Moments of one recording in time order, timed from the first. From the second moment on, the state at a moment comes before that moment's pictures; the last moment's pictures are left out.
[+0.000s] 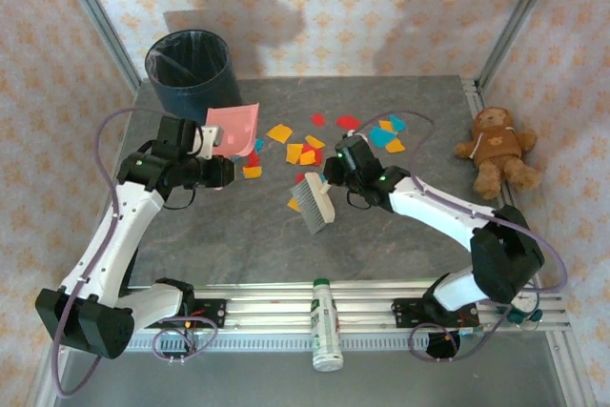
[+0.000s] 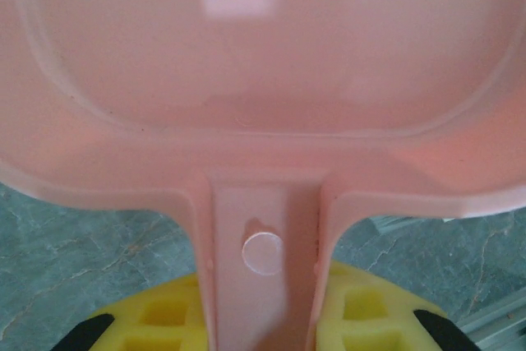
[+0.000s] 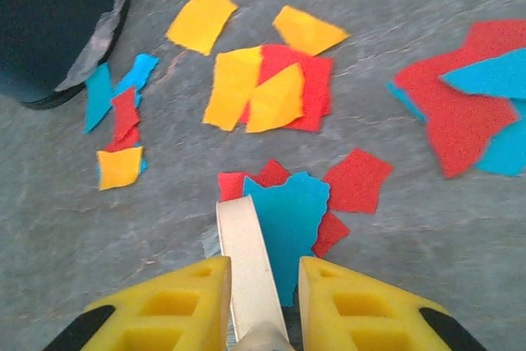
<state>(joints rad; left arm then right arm) -0.19 1.15 1.17 -0.99 0.27 -0.22 0.67 1.43 0.97 -0.30 0.17 0.69</state>
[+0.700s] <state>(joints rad) -0.31 1.23 1.17 -1.01 0.23 -0.14 0.66 1.28 0.91 -0.35 0.21 0.61</state>
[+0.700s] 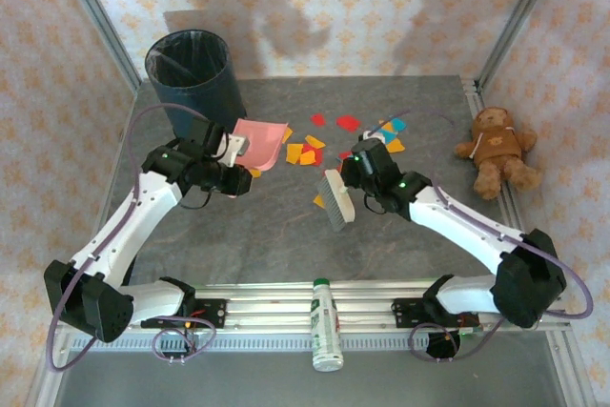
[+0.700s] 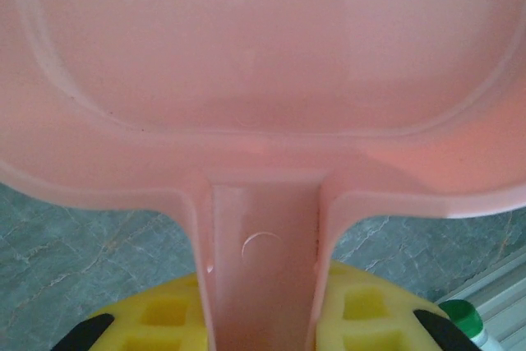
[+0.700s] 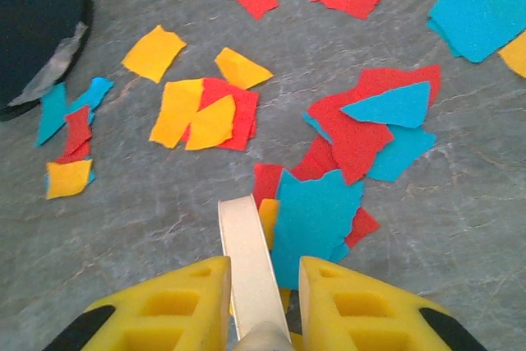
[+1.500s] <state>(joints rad) -0.54 1.37 1.19 -1.19 0.08 -0.01 0.65 0.98 0.86 -0.52 0.44 0.48</state>
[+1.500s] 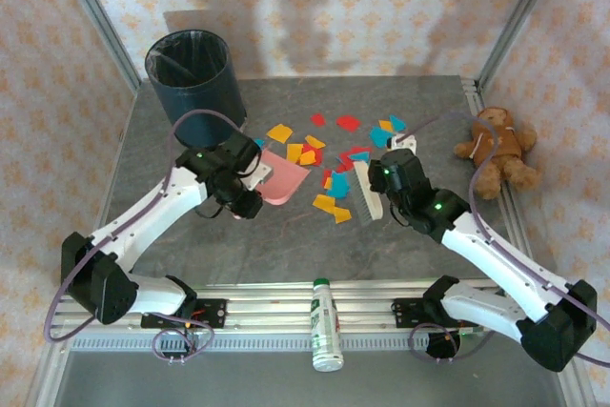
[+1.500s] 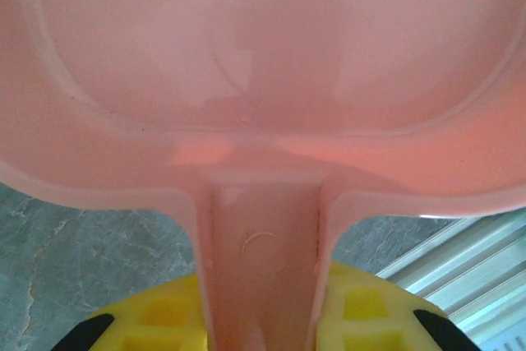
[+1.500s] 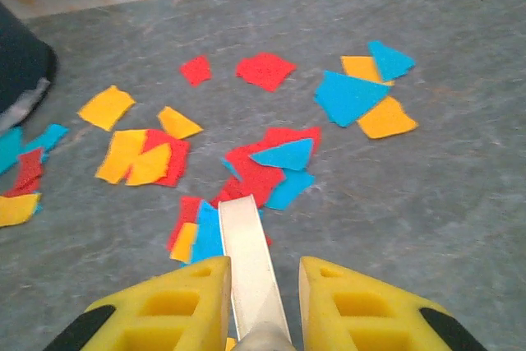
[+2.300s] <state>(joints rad) -0.79 1.63 1.19 -1.24 -0.03 0.05 0.64 1.07 0.86 -0.60 0.47 0.44</state>
